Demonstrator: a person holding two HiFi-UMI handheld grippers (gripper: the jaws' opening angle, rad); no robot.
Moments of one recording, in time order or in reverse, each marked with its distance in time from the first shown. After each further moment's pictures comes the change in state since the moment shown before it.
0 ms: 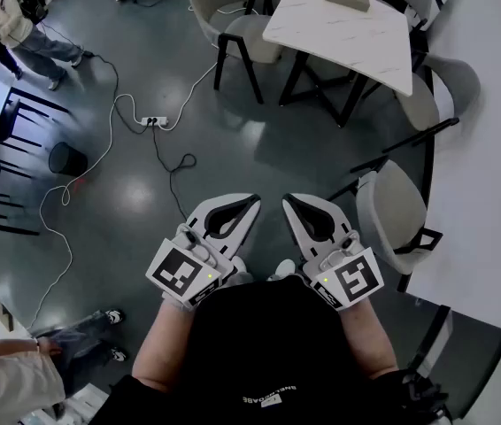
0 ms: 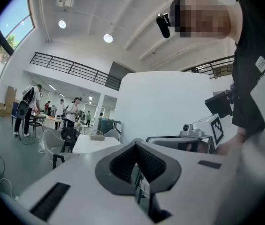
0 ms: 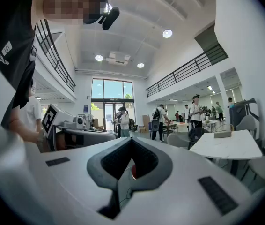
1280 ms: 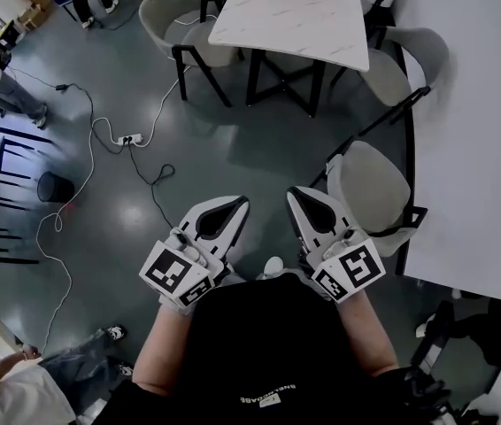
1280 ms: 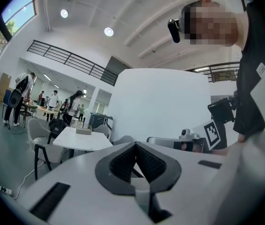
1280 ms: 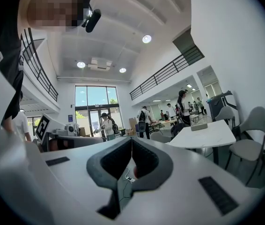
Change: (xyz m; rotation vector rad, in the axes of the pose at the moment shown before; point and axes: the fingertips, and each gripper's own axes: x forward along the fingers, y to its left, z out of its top) left arm 0.077 -0.089 -0.020 -0.066 0.027 -0.078; right arm -0.120 -0.088 -0.013 0.150 -0.034 -0.174
